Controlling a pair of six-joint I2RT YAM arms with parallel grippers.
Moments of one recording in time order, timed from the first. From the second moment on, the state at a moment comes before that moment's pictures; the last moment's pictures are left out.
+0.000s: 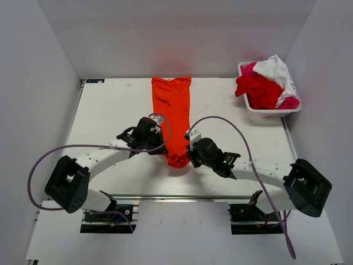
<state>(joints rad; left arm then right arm) -0.61 1.34 0.77 -0.27 0.22 -0.60 0.97 1.28 0.58 0.08 0.12 0.17</state>
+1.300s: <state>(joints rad) -0.37 1.88 1.37 -0.31 -0.07 -0.57 0.61 1.95 1.41 -0.07 0.02 0.00</state>
